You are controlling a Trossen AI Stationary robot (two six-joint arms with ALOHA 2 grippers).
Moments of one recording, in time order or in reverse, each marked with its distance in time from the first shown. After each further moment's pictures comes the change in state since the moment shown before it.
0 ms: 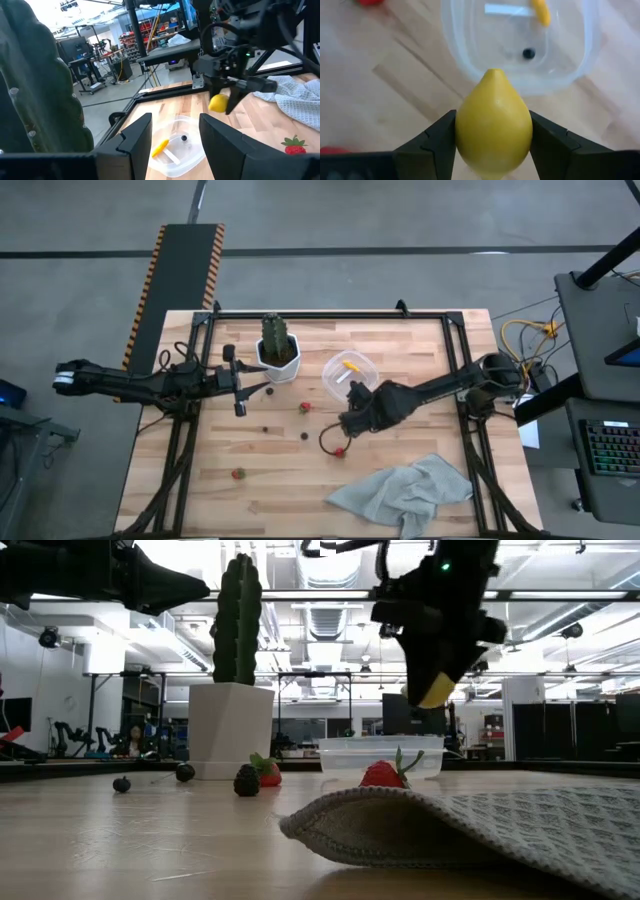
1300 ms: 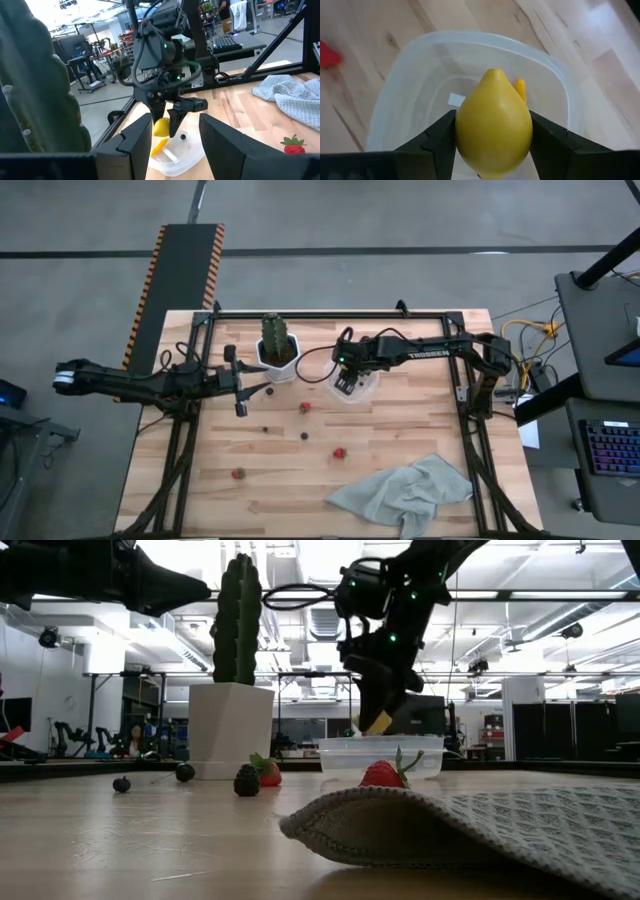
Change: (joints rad) left arm 0.000 0.015 0.000 0.009 0.000 -0.008; right arm -0.442 0.006 -0.082 0.403 -0.244 -0.746
